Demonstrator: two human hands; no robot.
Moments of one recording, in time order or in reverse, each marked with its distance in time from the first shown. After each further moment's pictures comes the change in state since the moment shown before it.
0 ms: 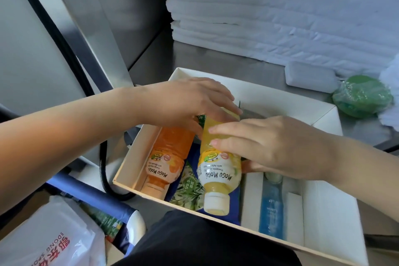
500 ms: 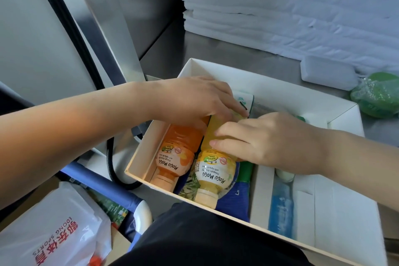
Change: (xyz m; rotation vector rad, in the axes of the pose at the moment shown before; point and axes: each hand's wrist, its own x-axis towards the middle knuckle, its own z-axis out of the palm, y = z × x) left_hand -0.004 0.003 0.008 -0.002 -0.095 -0.085; right_hand 0.017 0.008 0.025 -0.222 0.134 -0.198
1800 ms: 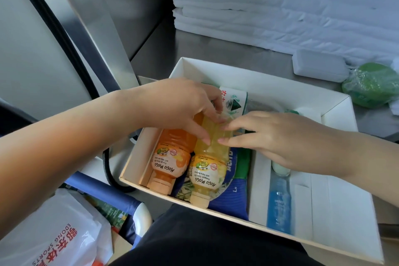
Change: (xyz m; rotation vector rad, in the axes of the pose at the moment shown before) left_hand -0.009 -0.001 0.006 -0.098 -0.036 -0.252; right_hand -0.021 -0.002 -0.003 0.321 -0.116 0.299
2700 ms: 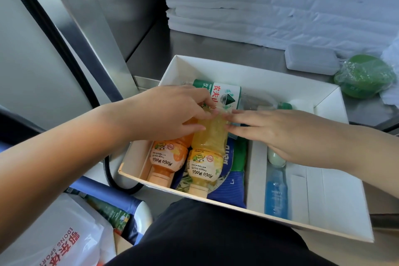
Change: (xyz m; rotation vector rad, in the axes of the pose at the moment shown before) left_hand -0.015 0.008 0.018 0.183 0.100 -0.014; right_hand -0.016 -0.004 0.003 -0.062 -0.072 0.072
